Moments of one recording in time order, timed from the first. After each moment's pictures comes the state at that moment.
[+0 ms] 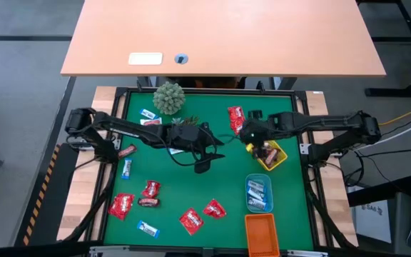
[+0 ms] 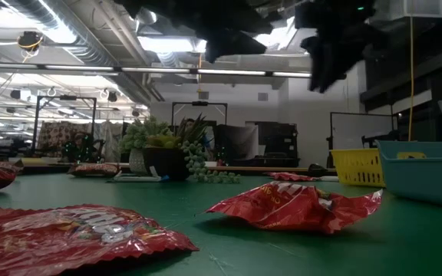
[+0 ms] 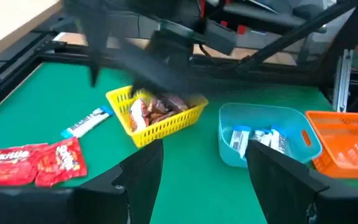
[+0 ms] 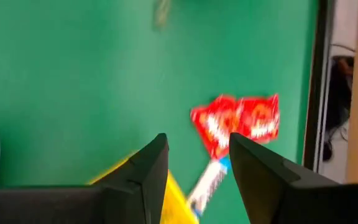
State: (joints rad) left arm -0.03 1.62 1.12 0.10 -0.05 -0.12; right arm -0.04 1.38 1.20 -0.95 0.25 -0.27
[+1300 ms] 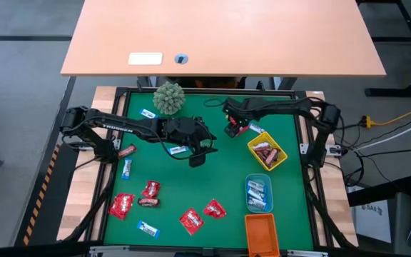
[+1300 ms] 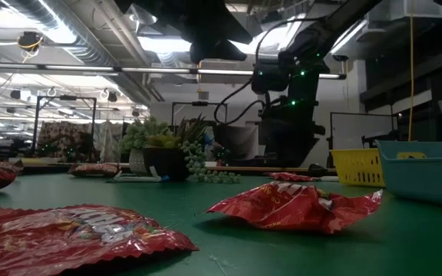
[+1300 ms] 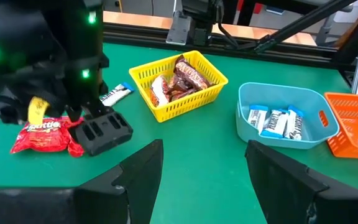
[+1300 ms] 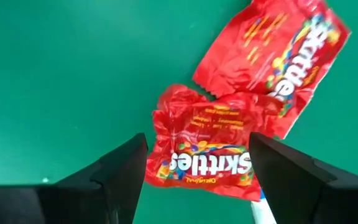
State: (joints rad) left arm 0.02 1.55 1.11 -0.06 -0.04 -0.12; right arm -0.40 1.84 1.20 -0.70 0.12 0.34
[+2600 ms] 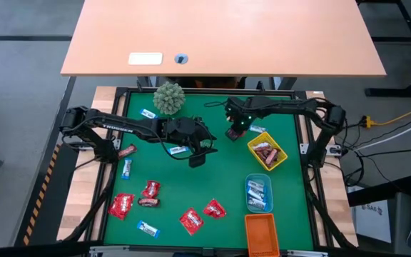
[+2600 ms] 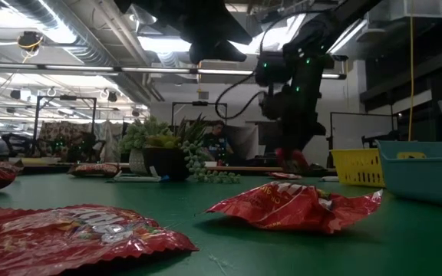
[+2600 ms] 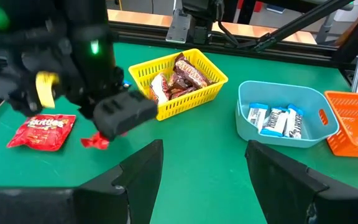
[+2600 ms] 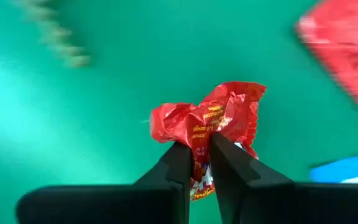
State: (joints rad) left arm 0.02 1.55 1.11 -0.06 -0.04 -0.12; right arm -0.40 1.76 1.19 -0.74 -0.20 0.31
